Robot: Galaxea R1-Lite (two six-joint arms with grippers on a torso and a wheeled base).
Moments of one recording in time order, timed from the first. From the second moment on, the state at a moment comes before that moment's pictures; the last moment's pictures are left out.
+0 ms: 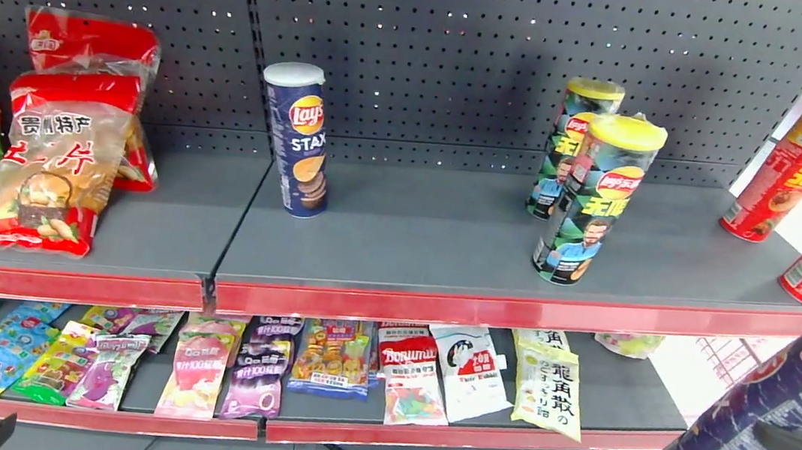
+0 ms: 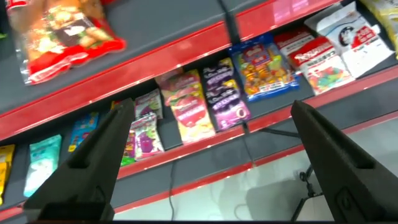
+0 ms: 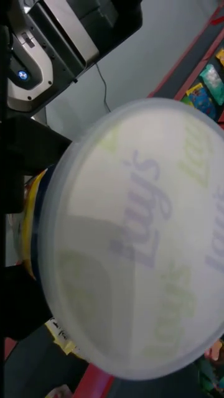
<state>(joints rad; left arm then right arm) -0.27 0.58 -0.36 0.09 0.16 0.23 0.48 0.84 -0.62 0.06 0.25 -0.10</state>
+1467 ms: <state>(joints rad) -0.27 0.58 -0.36 0.07 0.16 0.24 0.48 0.85 -0.61 0.07 0.25 -0.10</state>
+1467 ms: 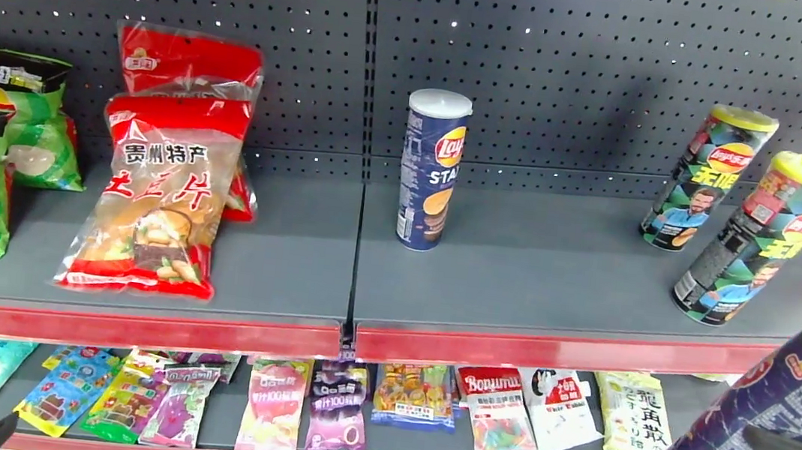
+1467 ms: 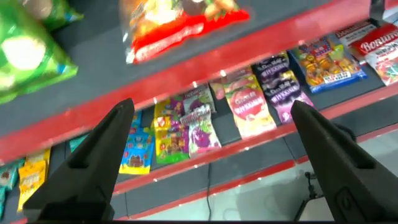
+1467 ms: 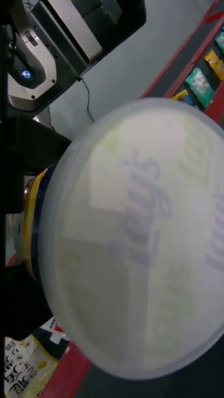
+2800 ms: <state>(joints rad) -0.33 1.04 -0.58 -0.23 -0.26 0.23 0.49 0.84 -0.60 0.06 0.25 -0.10</state>
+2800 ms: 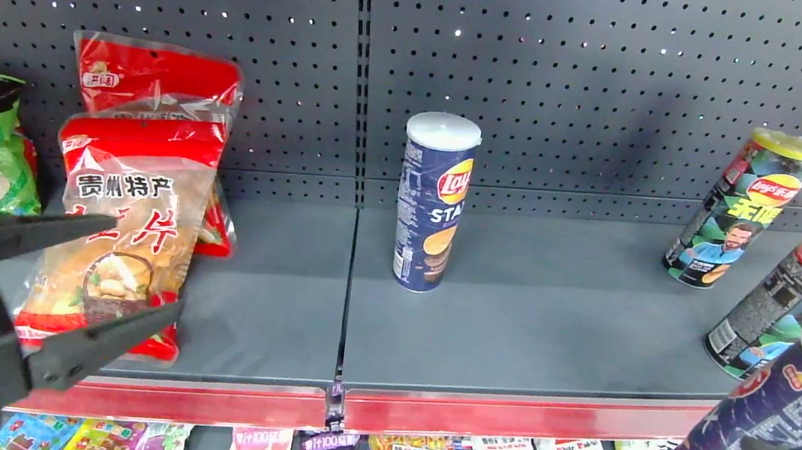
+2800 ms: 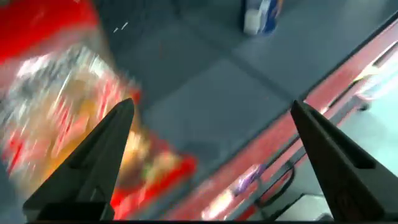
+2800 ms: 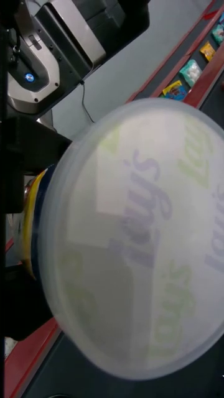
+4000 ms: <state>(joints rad) -0.58 1.80 -1.27 -0.31 -0.21 0.20 0.47 0.84 -0.58 0.07 0.24 -0.08</state>
